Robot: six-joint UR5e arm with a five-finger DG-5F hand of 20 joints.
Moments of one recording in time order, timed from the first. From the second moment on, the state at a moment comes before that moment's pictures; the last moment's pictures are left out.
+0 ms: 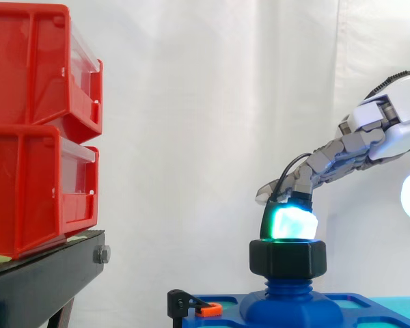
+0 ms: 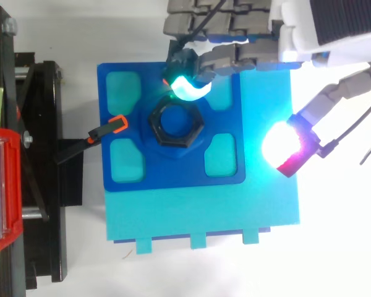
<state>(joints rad) -0.09 -2.15 -1.11 -3.33 -1.86 -1.40</state>
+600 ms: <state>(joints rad) -0.06 -2.10 -1.11 -3.39 -1.82 -1.43</state>
